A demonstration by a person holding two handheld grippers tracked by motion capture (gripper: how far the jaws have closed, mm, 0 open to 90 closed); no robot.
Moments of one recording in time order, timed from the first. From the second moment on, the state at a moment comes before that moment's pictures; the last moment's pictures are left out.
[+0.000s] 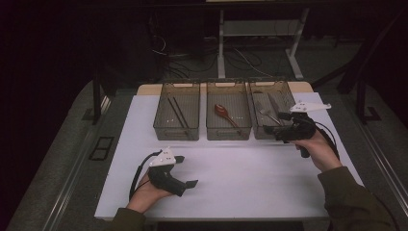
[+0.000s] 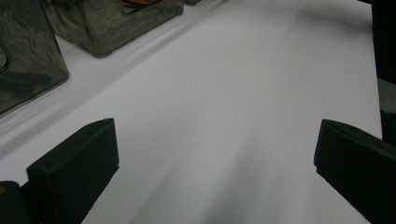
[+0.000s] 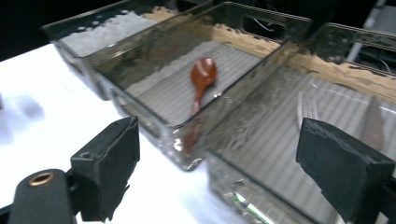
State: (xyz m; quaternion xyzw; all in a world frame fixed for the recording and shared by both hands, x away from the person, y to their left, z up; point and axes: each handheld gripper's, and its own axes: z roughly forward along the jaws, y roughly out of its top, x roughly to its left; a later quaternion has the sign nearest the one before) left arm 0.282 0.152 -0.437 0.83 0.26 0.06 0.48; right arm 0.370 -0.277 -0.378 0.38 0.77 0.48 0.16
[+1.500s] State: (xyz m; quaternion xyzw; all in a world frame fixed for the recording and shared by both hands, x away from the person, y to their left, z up) left arm 0.278 0.154 -0.435 0.83 0.26 0.06 0.48; right arm 0.268 -0.301 -0.433 0.34 0.78 0.50 0.14
